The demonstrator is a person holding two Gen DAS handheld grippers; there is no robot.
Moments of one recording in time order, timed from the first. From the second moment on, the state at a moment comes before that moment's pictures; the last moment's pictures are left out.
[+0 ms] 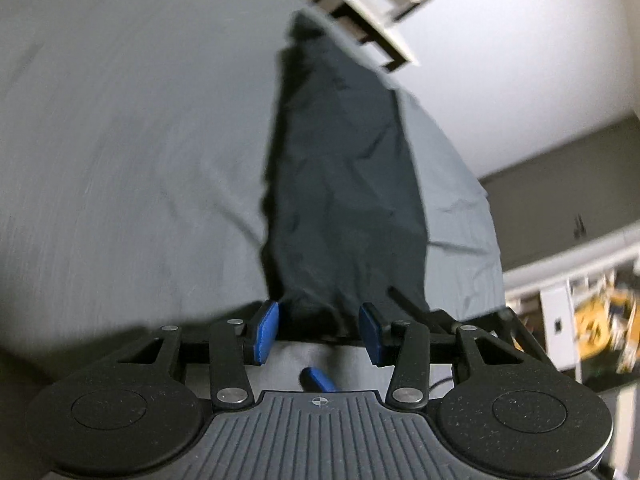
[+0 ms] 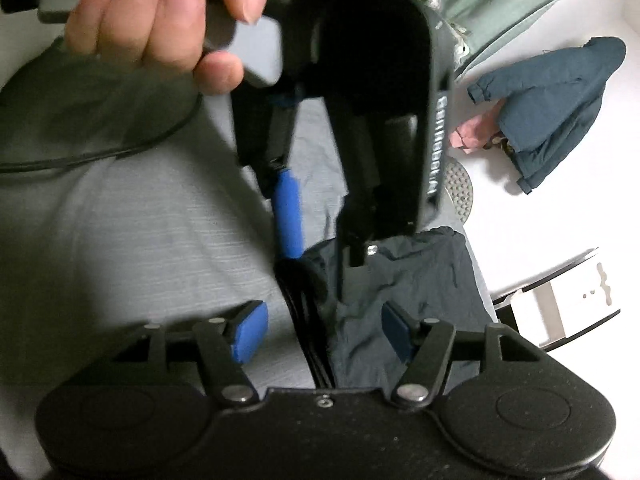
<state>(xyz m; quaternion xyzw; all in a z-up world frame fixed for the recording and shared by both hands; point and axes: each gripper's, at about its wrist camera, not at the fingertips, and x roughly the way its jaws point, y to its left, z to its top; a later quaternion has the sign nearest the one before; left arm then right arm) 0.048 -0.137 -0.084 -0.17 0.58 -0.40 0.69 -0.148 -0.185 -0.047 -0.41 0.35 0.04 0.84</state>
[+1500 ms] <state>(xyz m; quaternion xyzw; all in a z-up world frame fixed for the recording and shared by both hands) 0.039 -0.125 -0.076 -0.27 0.57 -0.36 0.69 -0.123 -0.173 -0.059 -0.43 0.28 -0.08 0.85</state>
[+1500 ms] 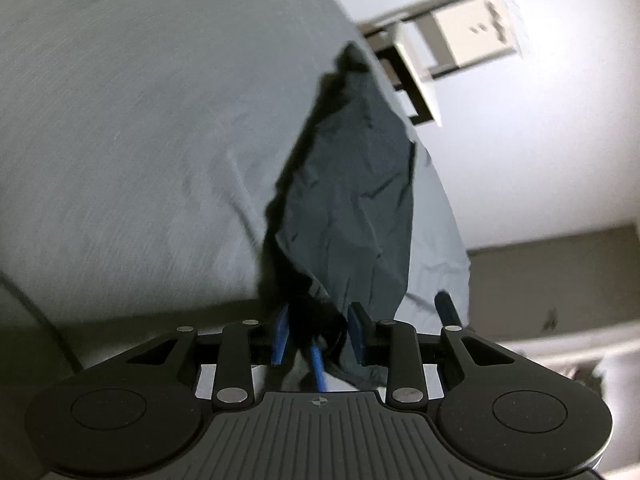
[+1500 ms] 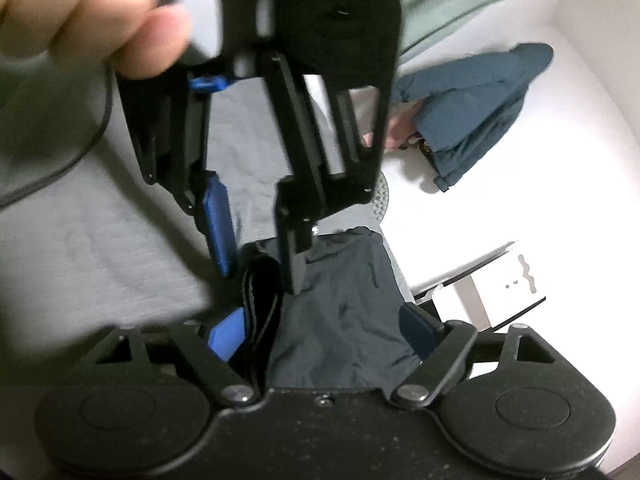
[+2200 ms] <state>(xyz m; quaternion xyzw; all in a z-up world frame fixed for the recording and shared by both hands) -0.072 -0.207 -0.056 0.62 -0.02 -0.48 0.62 -0.118 -0.189 -0.025 -0.34 0.33 0.00 0.88</state>
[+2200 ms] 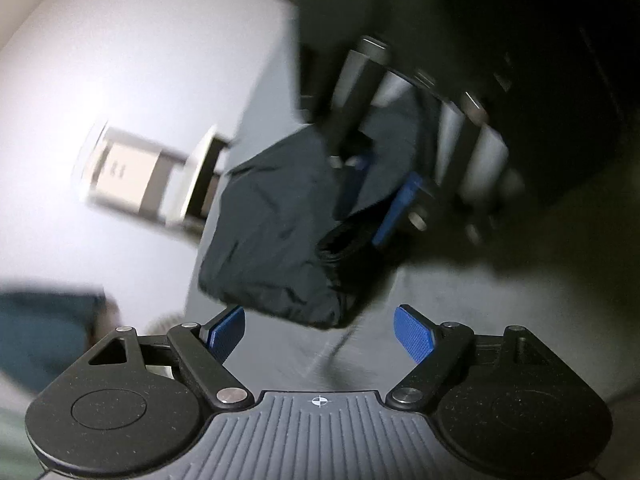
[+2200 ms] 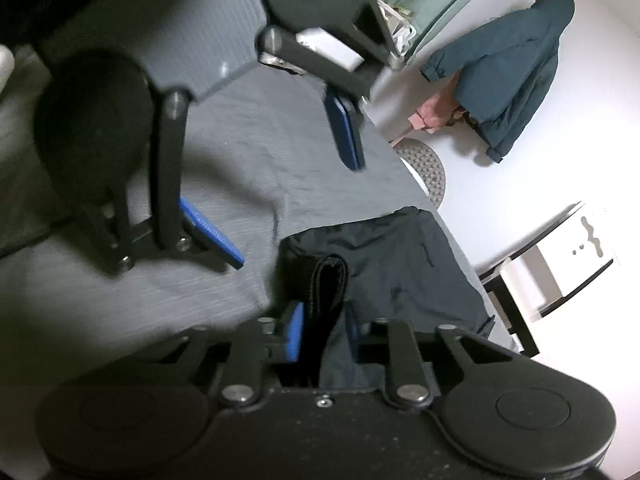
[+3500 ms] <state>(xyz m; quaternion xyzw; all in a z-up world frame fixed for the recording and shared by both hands) -0.011 -0.262 -0.018 0.51 0.04 -0.54 0.67 -0.119 -0.189 -0.067 -0.48 0.37 -0.09 0.79</state>
